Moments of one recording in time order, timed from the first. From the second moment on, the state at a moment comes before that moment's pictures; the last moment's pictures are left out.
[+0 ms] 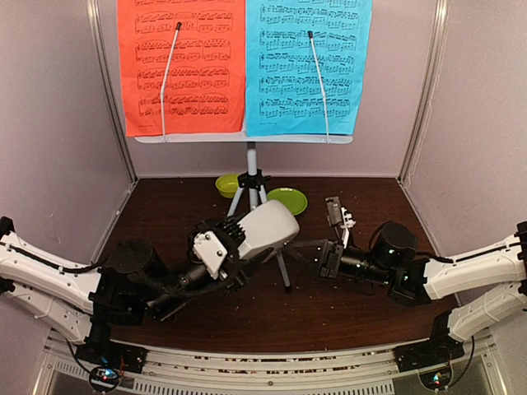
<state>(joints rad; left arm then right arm) -1.51 1.20 0.72 0.63 -0.62 0.50 1.02 1.26 0.49 0.87 -0.23 0.83</state>
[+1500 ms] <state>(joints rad) -1.43 1.13 0.66 0.36 -0.64 0.14 0.95 1.12 0.43 0.79 -0.14 0.97</state>
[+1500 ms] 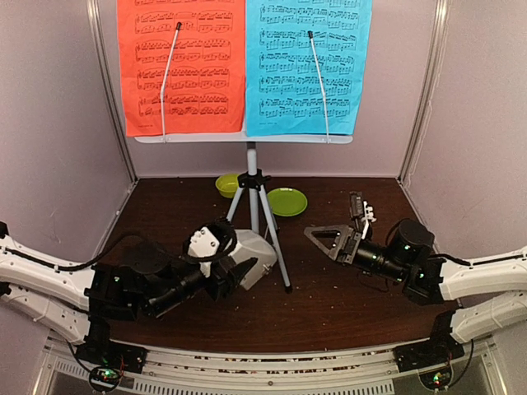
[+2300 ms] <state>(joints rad) -1.24 1.24 0.71 -0.02 -0.65 -0.44 0.95 0.93 0.49 0.30 0.15 0.60</state>
